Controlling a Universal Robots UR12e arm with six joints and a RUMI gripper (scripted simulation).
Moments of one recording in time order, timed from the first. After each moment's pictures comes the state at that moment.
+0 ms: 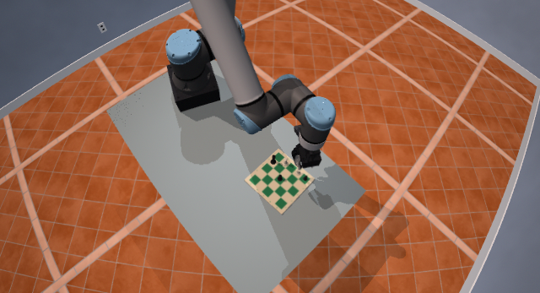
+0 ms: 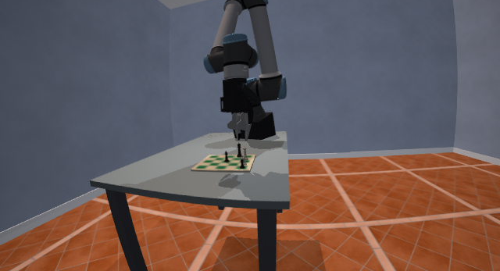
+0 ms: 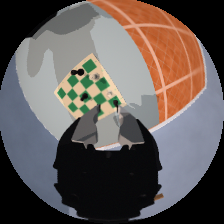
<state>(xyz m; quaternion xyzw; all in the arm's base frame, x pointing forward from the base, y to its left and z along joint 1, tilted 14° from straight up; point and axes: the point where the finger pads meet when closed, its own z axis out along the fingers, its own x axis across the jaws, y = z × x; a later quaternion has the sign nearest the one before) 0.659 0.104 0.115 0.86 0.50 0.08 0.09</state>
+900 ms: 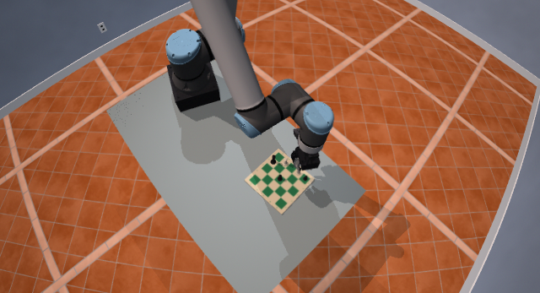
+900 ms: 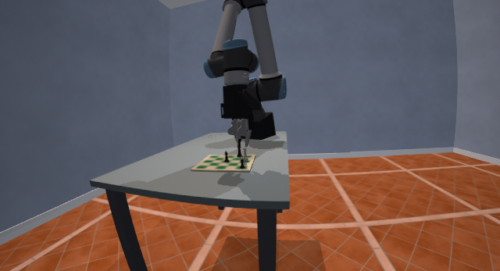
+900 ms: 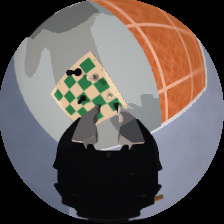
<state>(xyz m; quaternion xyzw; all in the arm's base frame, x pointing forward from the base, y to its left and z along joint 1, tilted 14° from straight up) 0.664 0.102 0.094 0.86 0.50 0.08 0.09</state>
